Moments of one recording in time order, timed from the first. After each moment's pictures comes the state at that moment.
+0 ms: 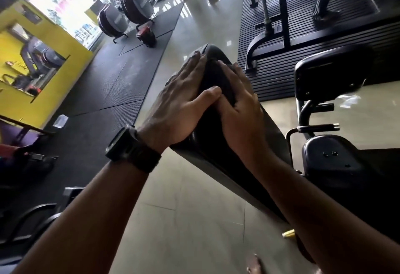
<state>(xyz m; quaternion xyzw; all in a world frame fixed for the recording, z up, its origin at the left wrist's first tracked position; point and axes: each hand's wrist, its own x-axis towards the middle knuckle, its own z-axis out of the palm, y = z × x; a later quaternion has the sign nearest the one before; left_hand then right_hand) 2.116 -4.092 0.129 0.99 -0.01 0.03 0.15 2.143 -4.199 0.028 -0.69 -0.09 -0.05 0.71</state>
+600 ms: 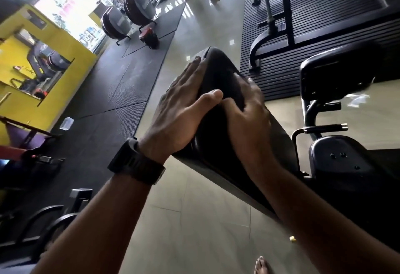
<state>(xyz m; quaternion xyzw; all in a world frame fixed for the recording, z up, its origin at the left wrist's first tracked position) 2.114 -4.095 0.127 0.98 0.01 0.04 0.21 2.145 -4.196 0.025 -0.67 -0.01 0.01 0.74</state>
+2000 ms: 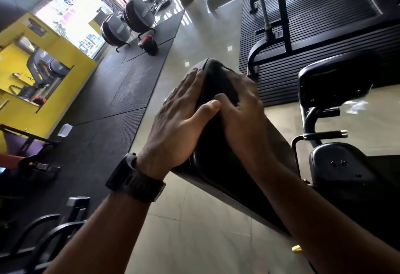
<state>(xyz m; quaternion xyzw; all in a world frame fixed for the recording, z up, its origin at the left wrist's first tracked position) 2.120 -4.093 0.124 0.97 0.02 0.05 0.22 2.168 -4.195 0.043 -0.67 -0.05 -0.04 0.74</state>
